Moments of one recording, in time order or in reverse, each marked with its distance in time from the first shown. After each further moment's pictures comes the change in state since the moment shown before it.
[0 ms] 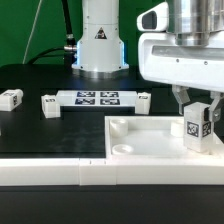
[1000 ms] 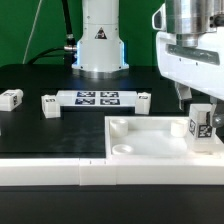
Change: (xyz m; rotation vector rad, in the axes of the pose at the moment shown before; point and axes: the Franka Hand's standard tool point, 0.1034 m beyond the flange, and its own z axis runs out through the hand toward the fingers) arm -0.003 -0.001 0.000 0.002 -0.012 0.206
